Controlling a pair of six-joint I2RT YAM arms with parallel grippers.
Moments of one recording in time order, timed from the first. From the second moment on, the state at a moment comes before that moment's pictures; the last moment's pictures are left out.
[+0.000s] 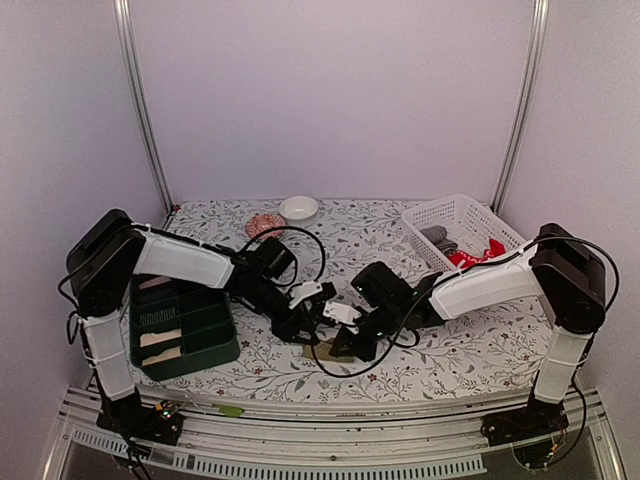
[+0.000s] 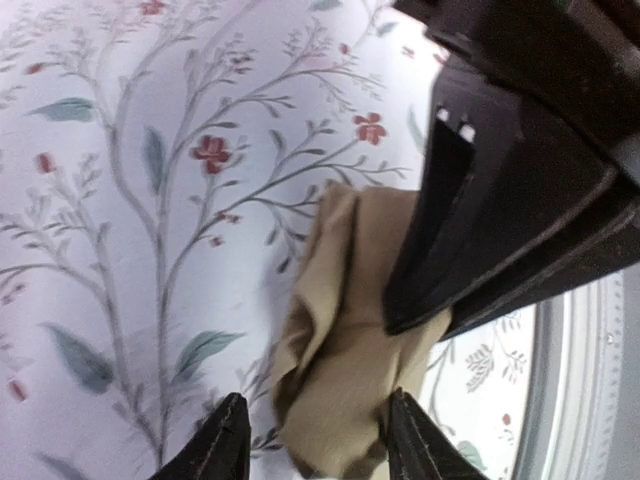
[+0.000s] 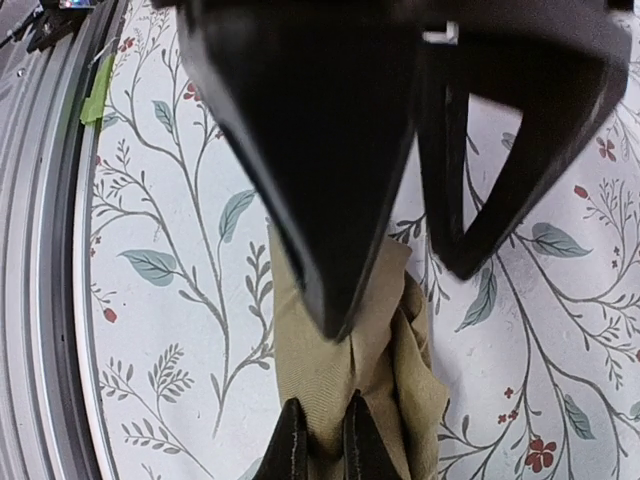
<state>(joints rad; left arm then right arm) -0.77 1.96 1.14 -0.33 0.64 0.38 0.99 1.85 1.01 -0.09 -0.33 -0.26</state>
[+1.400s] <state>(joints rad) -0.94 1.29 0.52 0.23 0.05 -0.75 0.89 1.99 0.93 0.39 -0.49 0.77</state>
